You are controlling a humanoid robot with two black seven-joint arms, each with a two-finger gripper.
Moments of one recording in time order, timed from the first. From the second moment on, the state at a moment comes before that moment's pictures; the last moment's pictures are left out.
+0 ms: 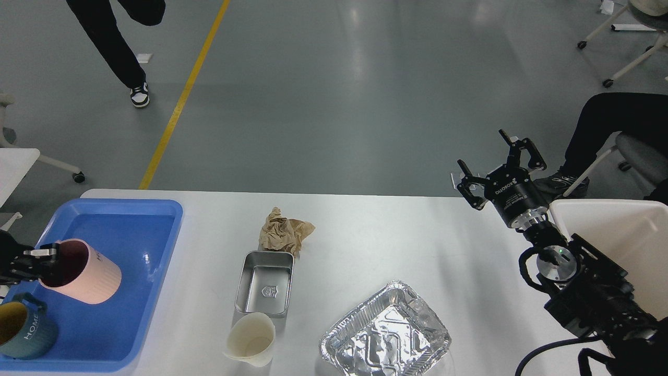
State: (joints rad) left arm -0.57 1.05 -0.71 -1.28 1.04 -0.96 0.45; right arm 0.67 -0.16 1.01 0.40 -0.08 0.72 0.29
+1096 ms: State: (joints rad) left arm -0.24 0.92 -0.90 -1.19 1.41 -0.90 0.21; right arm 0.63 -0.16 1.01 0.40 -0.08 0.73 0.29
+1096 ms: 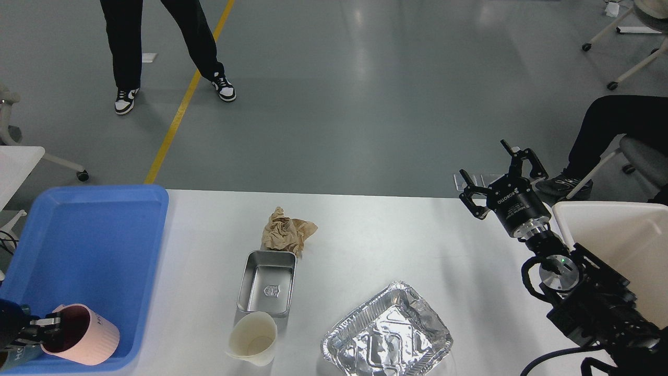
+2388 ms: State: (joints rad) left arm -0.26 0.88 -0.89 -1.15 1.41 -0.82 0.18; right arm 0.62 -0.16 1.01 0.44 -0.08 0.72 0.29
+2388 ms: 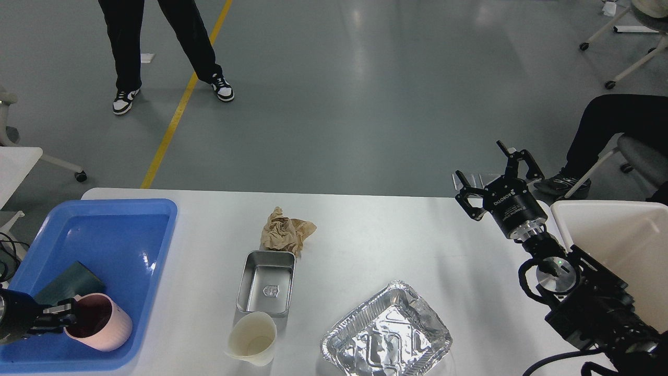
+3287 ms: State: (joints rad) left arm -1.01 1.10 -0.97 -1.20 0.92 -0.96 0.35; right arm 0.62 -0.16 1.01 0.46 -0.08 0.72 0.29
